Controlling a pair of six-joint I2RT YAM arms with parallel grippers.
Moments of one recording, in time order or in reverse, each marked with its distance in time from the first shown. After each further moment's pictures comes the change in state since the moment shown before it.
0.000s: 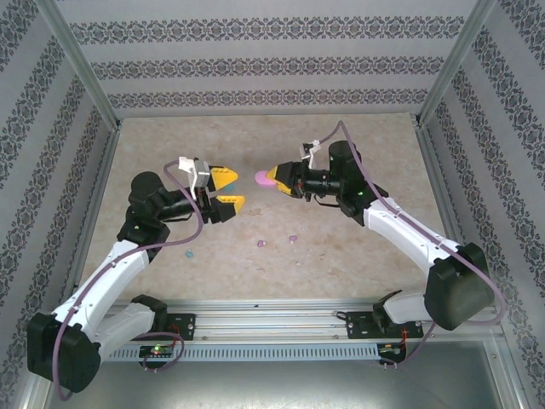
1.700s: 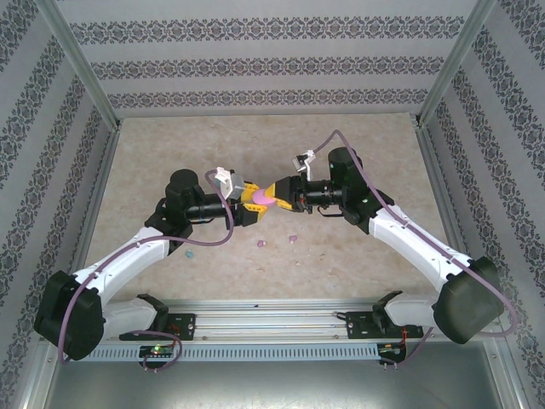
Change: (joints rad) left arm -0.165 0.198 0.005 0.065 -0.090 0.107; right arm 0.048 -0.082 -0.019 -0.081 -0.087 -0.053
